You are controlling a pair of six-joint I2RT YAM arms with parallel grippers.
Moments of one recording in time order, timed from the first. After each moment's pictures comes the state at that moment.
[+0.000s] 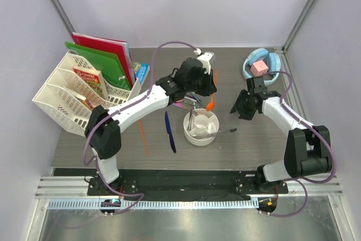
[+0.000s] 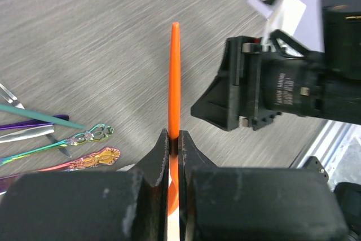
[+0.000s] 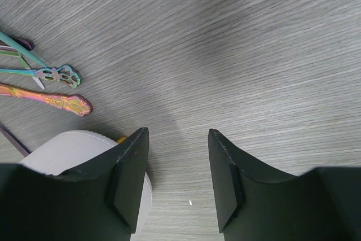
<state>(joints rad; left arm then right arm) -0.84 1.84 1.60 -0.25 0.11 -0.42 0.13 1.43 0.91 -0.57 -0.07 0.65</state>
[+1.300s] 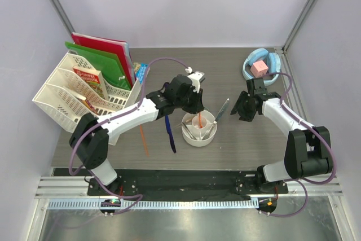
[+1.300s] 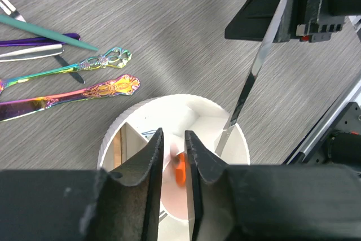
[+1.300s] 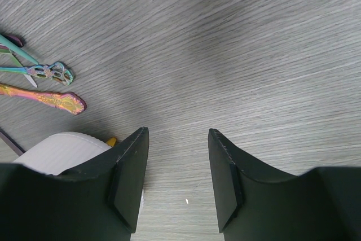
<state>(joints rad) -0.84 1.65 1.26 -0.23 0.13 -0.37 0.13 1.42 0.89 -0.57 -0.06 0.65</state>
